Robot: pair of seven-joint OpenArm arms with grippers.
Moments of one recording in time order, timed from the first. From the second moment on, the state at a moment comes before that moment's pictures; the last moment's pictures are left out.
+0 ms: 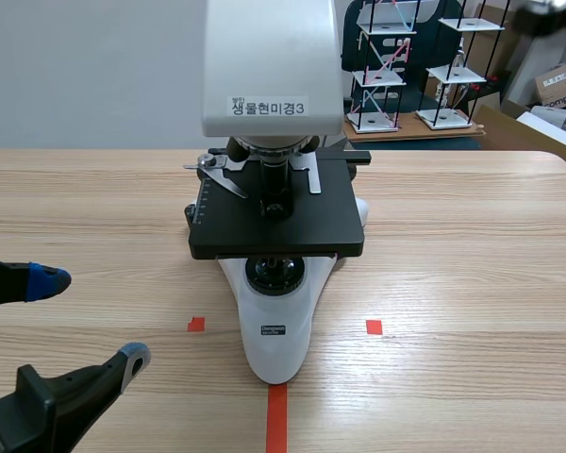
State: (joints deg) left arm 46.9 -32.4 -8.0 119.6 -21.2 -27.5 5.8; right arm -11.7 31.4 13.7 128.7 28.9 22.7 -12.1
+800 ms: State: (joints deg) left arm 46.9 -32.4 -8.0 119.6 -21.2 -27.5 5.4; right arm 21.1 30.4 -5.0 106.8 34.2 22.1 -24.7
